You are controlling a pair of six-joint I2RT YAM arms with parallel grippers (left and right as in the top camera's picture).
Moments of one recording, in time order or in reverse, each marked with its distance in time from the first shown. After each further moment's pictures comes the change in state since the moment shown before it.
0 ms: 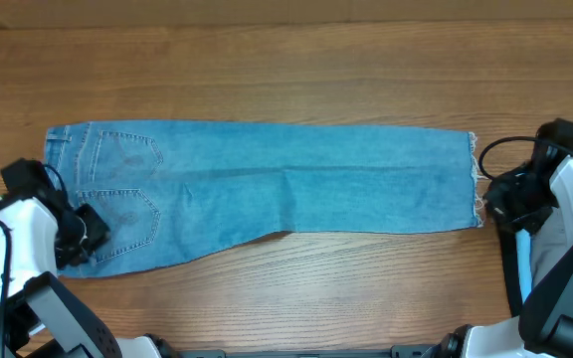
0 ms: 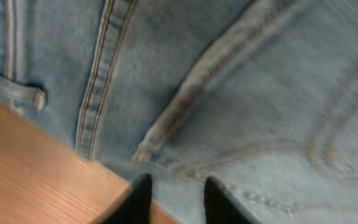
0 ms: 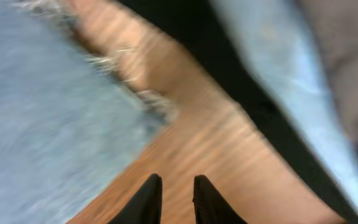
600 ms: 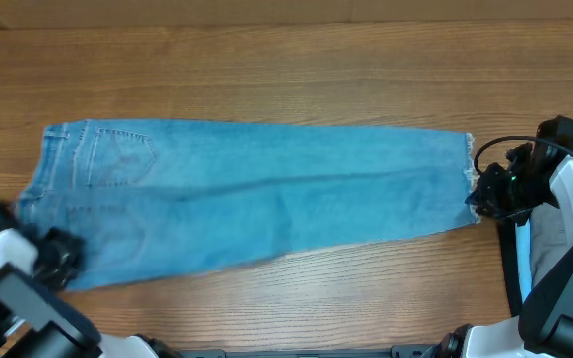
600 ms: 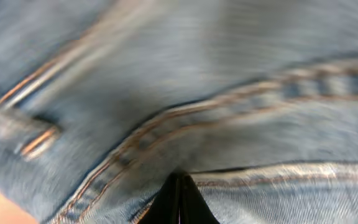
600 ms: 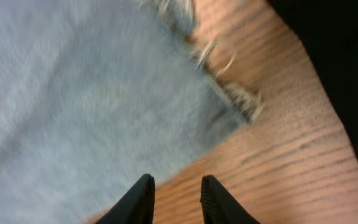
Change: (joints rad) left arm 0.288 0.105 -0.126 0.282 0.087 -0.145; right arm 0.000 0.000 0.000 0.052 -0.237 -0.129
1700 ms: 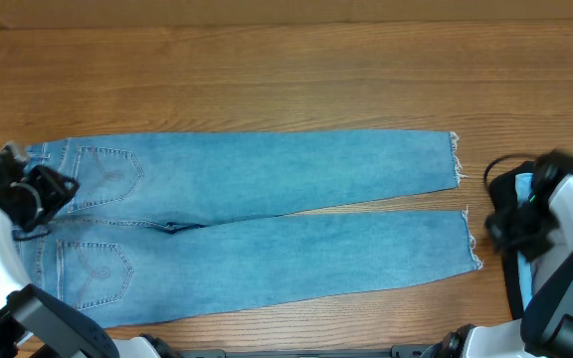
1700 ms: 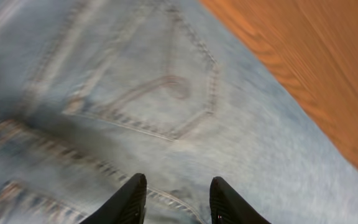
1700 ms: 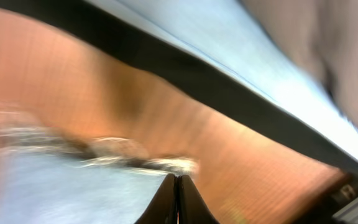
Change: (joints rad) left arm -0.145 -0.103 0.343 -0.219 0.407 0.333; right arm -0.064 -0.017 -0.106 -0.060 0.315 0.345
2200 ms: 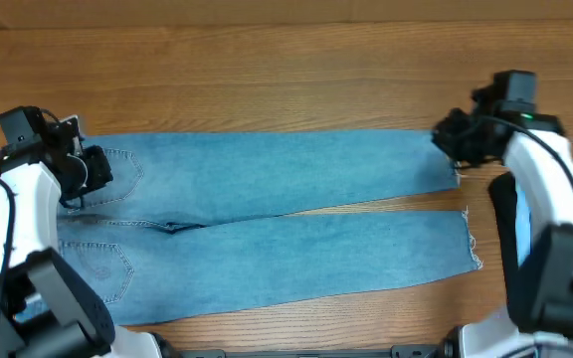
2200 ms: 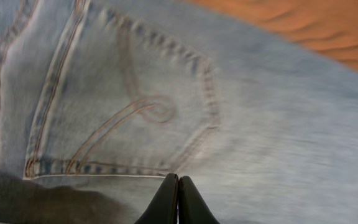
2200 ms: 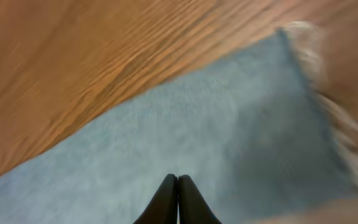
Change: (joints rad) left arm -0.259 0.108 0.000 0.137 -0.259 0.075; right arm 0.312 0.097 0.208 0.436 -0.366 -0.138
